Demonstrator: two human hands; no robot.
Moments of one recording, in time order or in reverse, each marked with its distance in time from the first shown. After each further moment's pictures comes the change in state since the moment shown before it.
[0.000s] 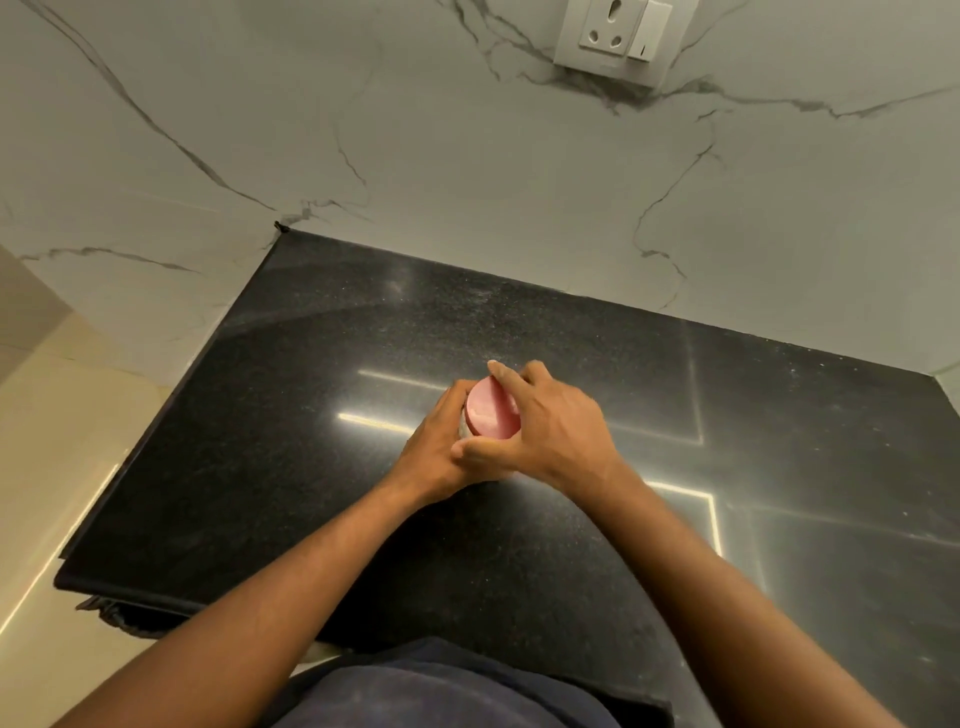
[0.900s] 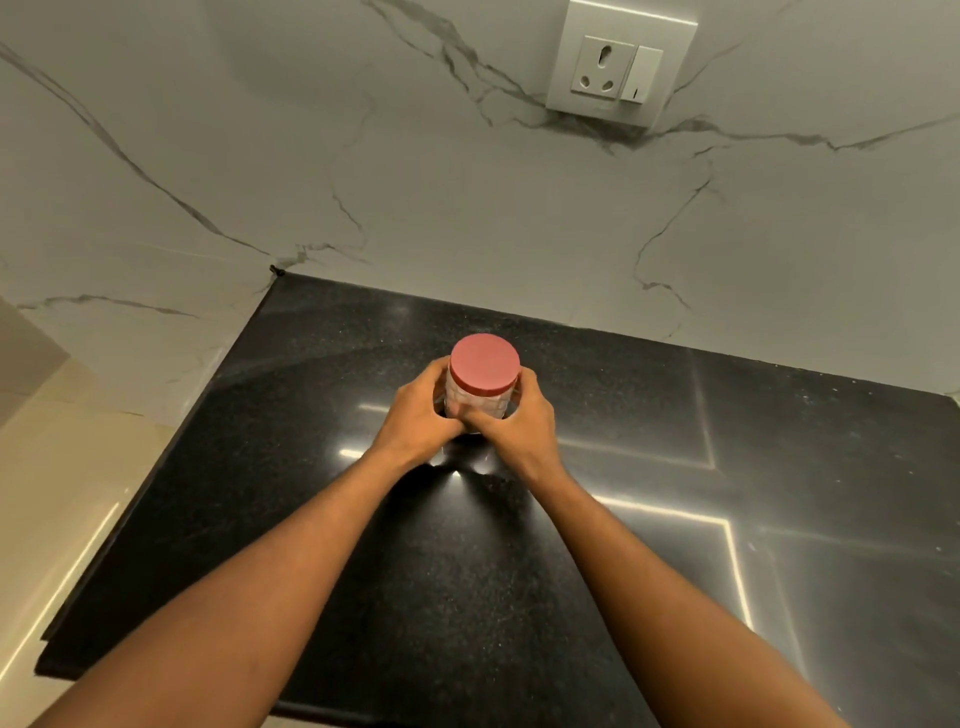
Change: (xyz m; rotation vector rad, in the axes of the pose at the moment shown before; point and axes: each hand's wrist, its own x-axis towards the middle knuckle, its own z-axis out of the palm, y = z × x) left_hand 0.091 -0.030 -0.049 0.028 0.086 -0.040; right_hand 0.082 0.005 0.074 0.985 0.292 0.315
